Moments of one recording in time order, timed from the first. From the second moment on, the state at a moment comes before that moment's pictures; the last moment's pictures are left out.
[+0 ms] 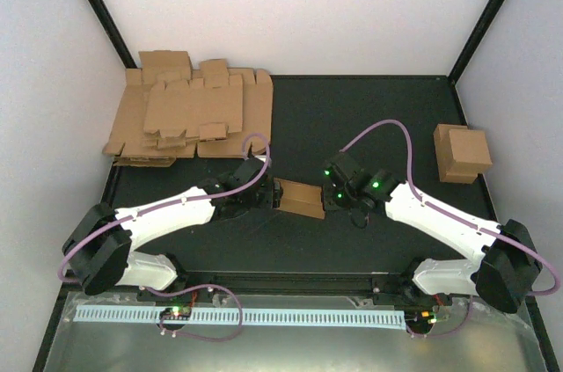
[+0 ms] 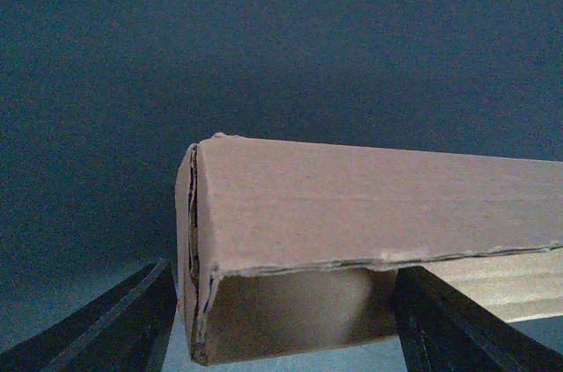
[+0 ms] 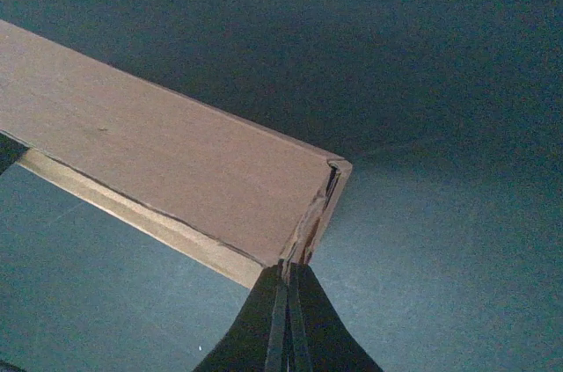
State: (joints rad) left arm -0.83 1.33 0.75 -0.31 -0.10 -0.69; right arm 0.82 1.24 0.90 -0.73 0.07 0.68
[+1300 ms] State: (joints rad) left arm -0.83 1.33 0.75 -0.31 -0.10 -0.70; right arm 0.87 1.26 0.92 -0.80 0.09 0.69
